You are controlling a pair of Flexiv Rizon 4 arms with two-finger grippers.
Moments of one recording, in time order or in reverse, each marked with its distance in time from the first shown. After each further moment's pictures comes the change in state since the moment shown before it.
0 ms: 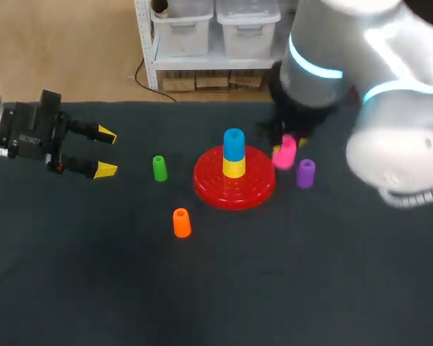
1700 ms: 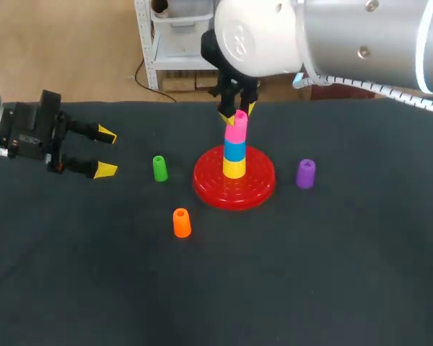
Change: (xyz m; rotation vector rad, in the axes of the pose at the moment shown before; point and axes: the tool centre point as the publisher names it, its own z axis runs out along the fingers) left arm 0.000 0.000 0.000 0.000 0.000 0.000; right arm -0.071 0.058 0.015 -0.118 0.254 -0.385
